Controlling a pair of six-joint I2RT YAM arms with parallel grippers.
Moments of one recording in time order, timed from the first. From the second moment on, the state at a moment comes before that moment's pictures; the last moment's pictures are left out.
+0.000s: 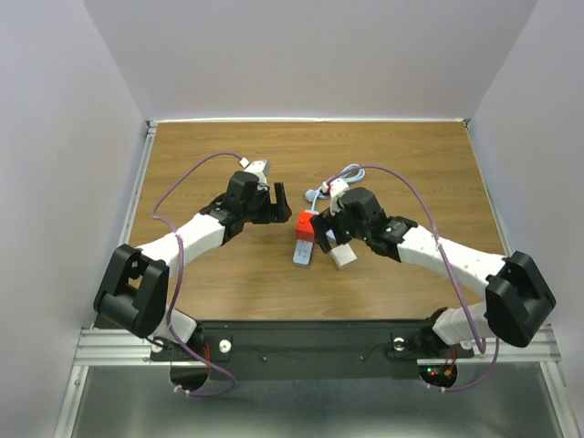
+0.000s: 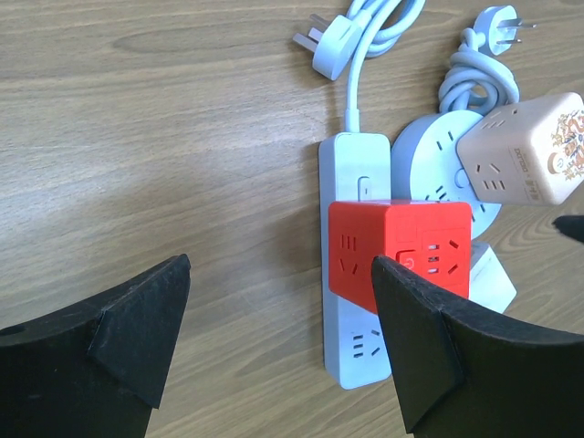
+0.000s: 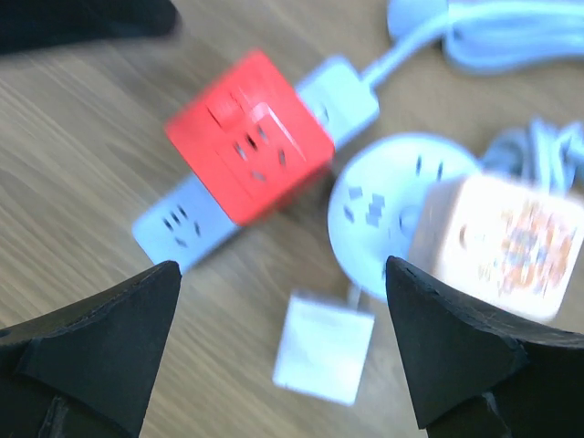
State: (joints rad) left arm -0.51 1.44 0.86 -0.06 0.09 -0.46; right arm 0.74 1.36 0.88 -0.15 0.03 0.09
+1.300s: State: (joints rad) left arm -0.51 1.36 0.85 0.00 0.31 -0.48; right arm 0.70 1.49 0.83 -0.36 -0.04 0.21
